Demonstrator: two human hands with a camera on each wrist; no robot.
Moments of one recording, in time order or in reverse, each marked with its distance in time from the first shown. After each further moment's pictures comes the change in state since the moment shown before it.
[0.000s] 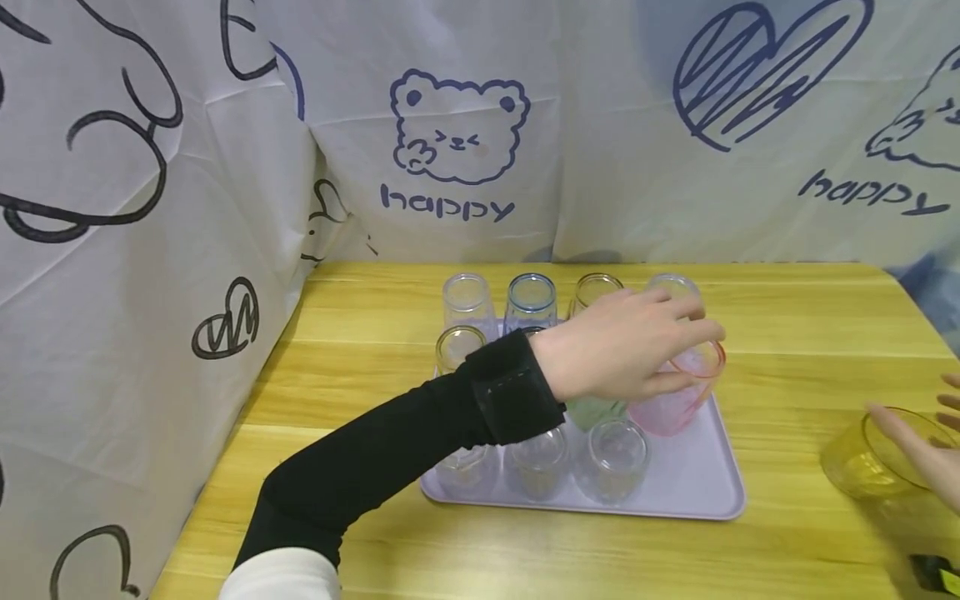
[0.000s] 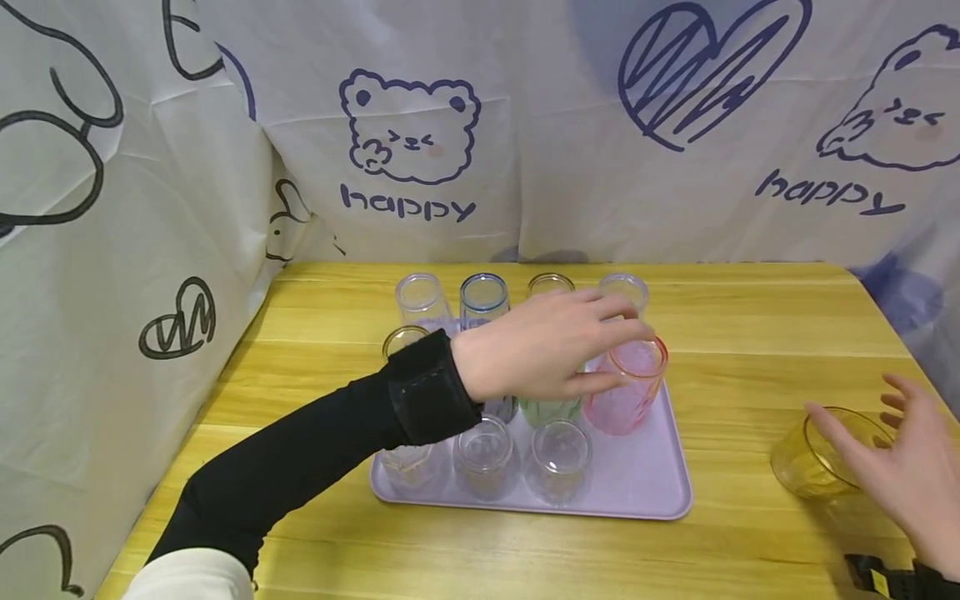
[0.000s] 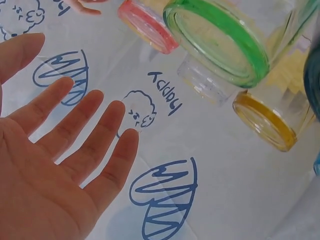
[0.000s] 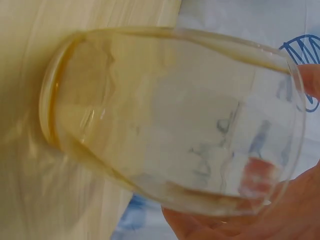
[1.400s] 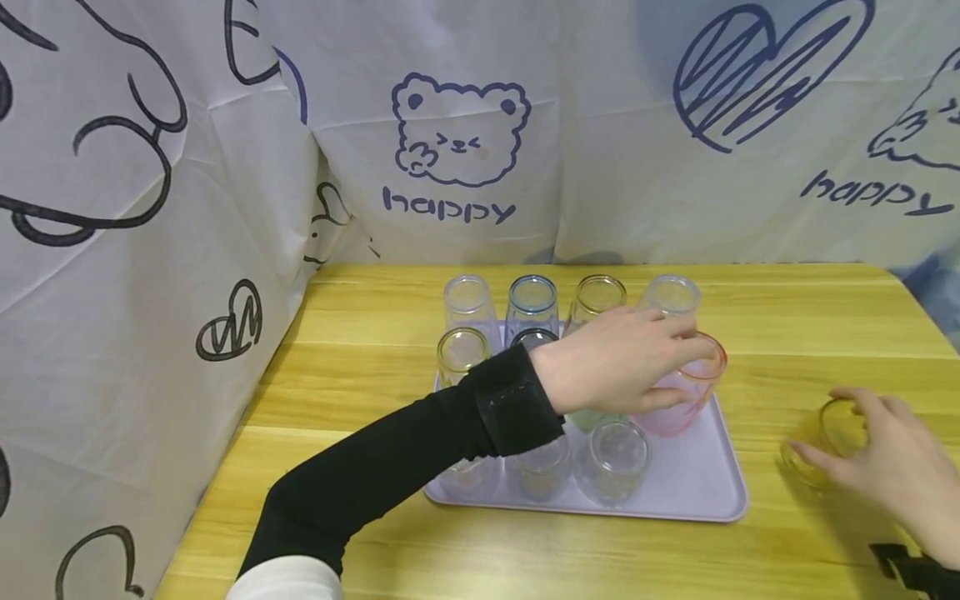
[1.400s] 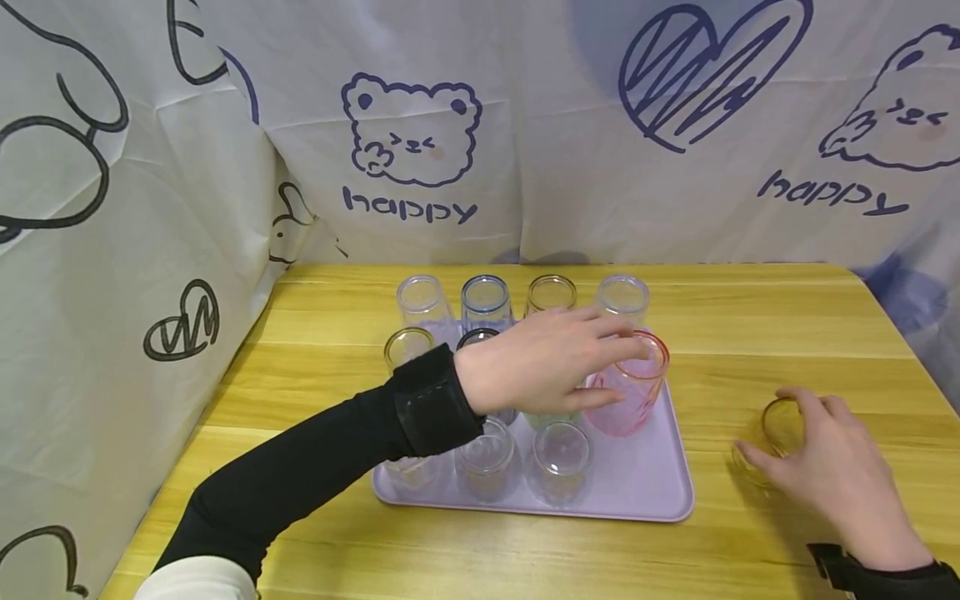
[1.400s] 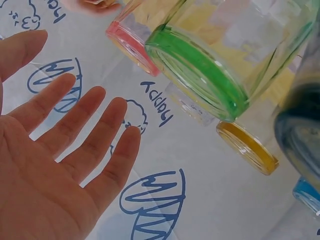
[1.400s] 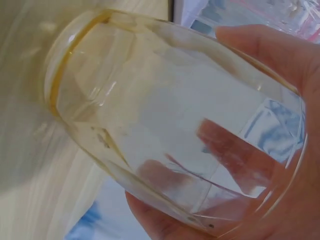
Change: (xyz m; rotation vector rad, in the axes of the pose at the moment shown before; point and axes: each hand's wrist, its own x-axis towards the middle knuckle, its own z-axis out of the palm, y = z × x) left_hand -0.001 0.002 0.016 -0.024 -0.023 0.019; right_hand -0.079 -0.140 -0.002 -0.536 -0.264 -0.512
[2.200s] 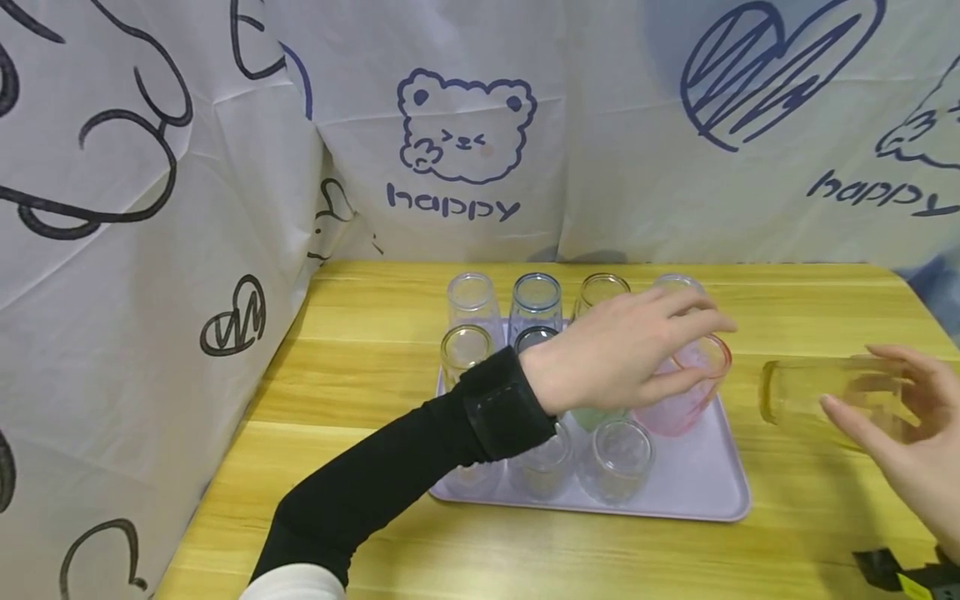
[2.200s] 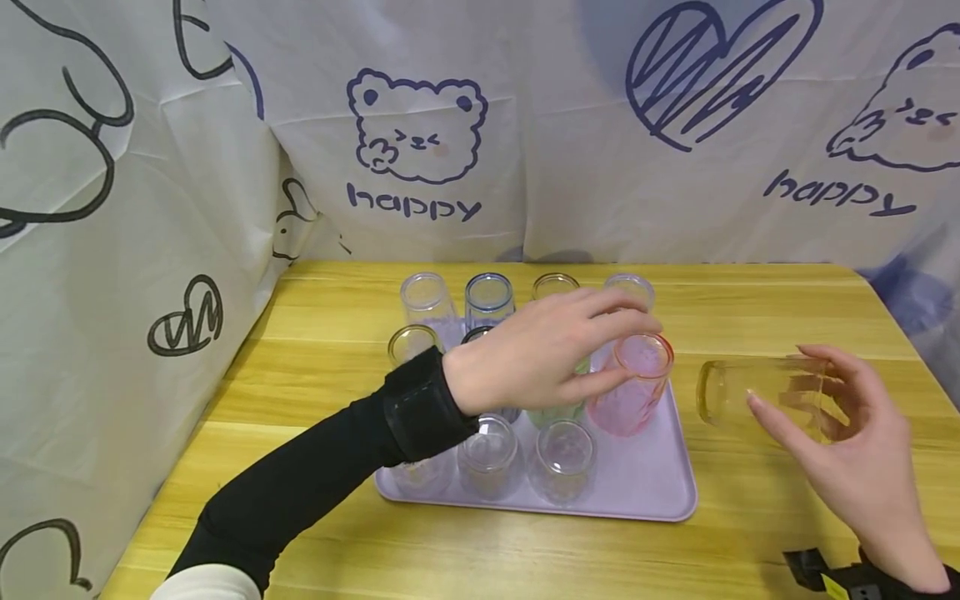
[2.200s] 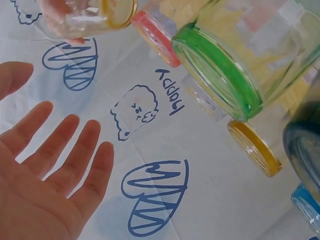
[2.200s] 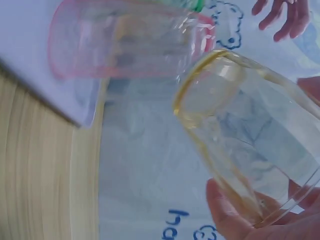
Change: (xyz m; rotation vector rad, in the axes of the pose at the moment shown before) left_hand -0.011 -0.003 -0.006 -0.135 0.261 0.005; right_hand -0.004 -0.047 -0.031 0.690 0.300 0.043
